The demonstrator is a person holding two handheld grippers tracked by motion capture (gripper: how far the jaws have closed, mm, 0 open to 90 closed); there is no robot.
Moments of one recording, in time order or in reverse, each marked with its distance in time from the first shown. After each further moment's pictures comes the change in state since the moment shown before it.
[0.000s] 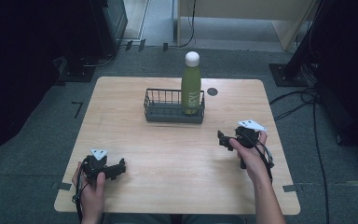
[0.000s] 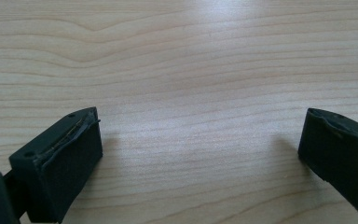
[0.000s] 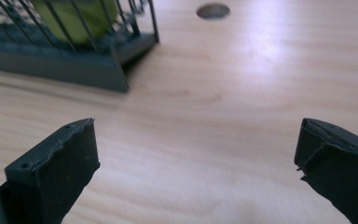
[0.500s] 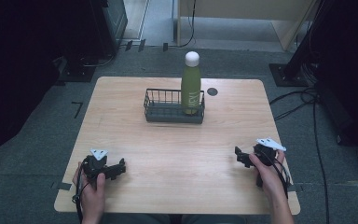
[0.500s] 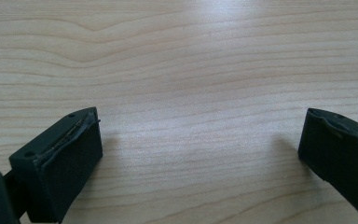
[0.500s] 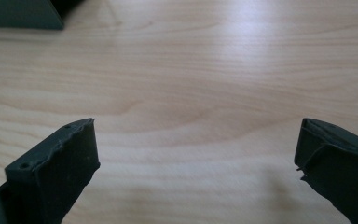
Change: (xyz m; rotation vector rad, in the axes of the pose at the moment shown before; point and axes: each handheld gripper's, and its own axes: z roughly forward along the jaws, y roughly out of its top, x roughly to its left) left arm 0.000 0.000 0.000 0.000 0.000 0.000; right arm -0.050 -0.056 -0.028 0.042 -0.060 0.050
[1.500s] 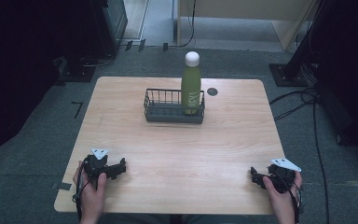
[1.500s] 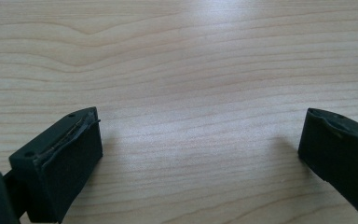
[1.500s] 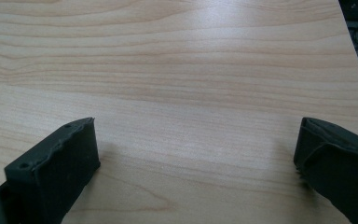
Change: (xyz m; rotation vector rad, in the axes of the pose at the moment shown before) left arm -0.001 0.002 0.002 0.002 -0.010 0.010; right arm -0.028 -0.047 -0.045 0.105 -0.127 -0.040
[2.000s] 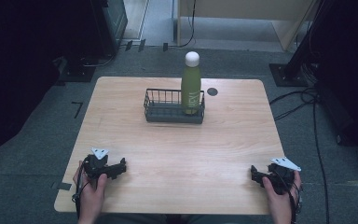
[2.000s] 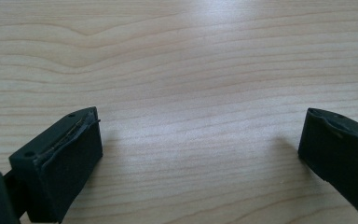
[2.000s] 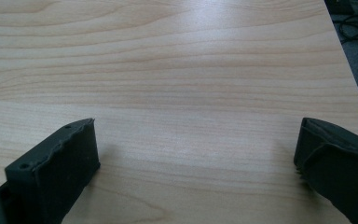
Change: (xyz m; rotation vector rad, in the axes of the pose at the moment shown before) left arm -0.001 0.001 0.001 -0.002 0.001 -0.001; right arm 0.001 0.002 0.002 -0.002 -0.038 0.043
